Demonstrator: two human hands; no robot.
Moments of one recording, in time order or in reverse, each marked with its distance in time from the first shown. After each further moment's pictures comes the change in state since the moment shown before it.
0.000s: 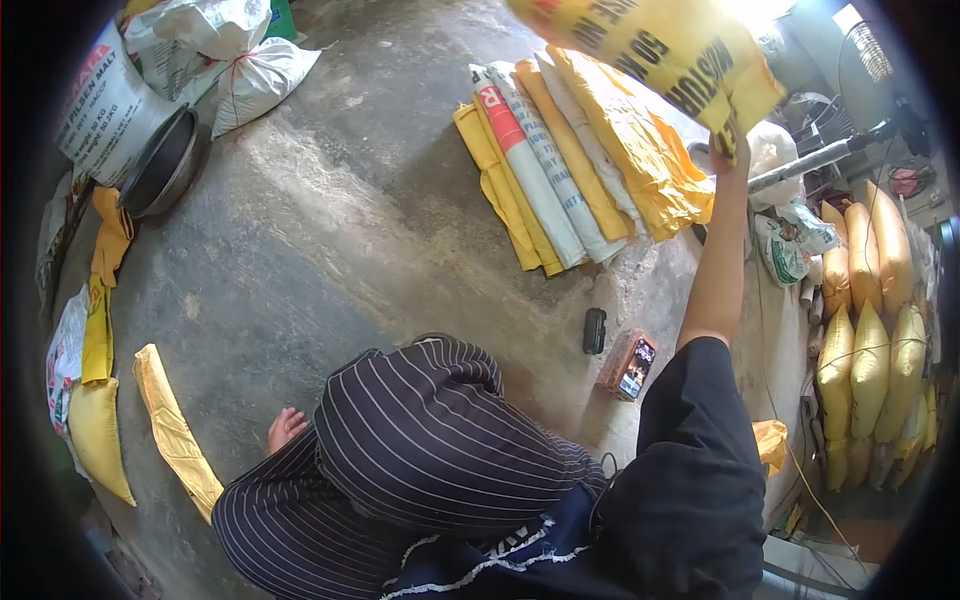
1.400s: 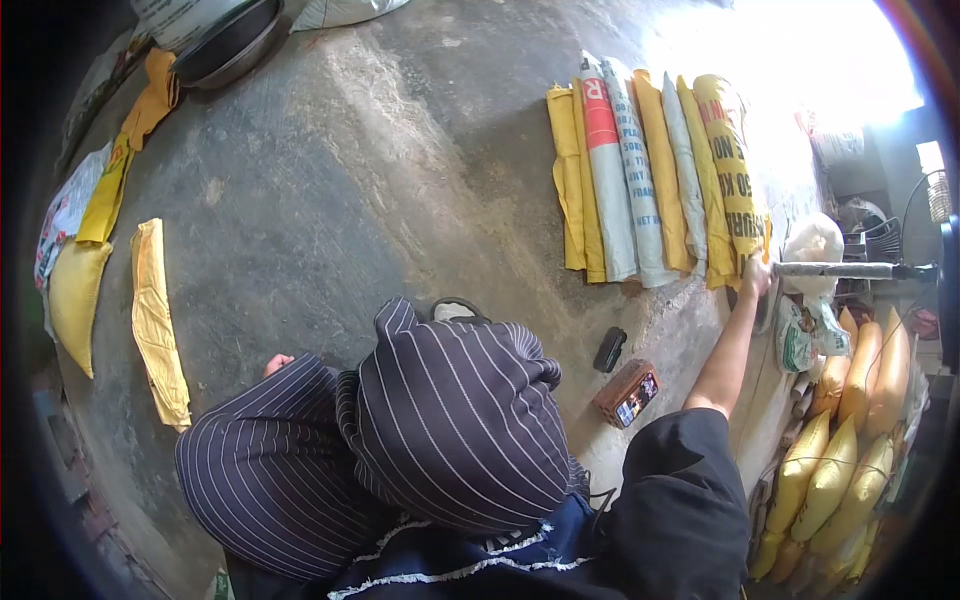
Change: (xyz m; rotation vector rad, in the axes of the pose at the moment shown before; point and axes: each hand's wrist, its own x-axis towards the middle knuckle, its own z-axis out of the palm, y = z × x) left_hand -0.077 -0.005 0.031 0.517 0.024 -0.082; right_hand -0.034 0.062 -0.140 -1.951 0.340 0.008
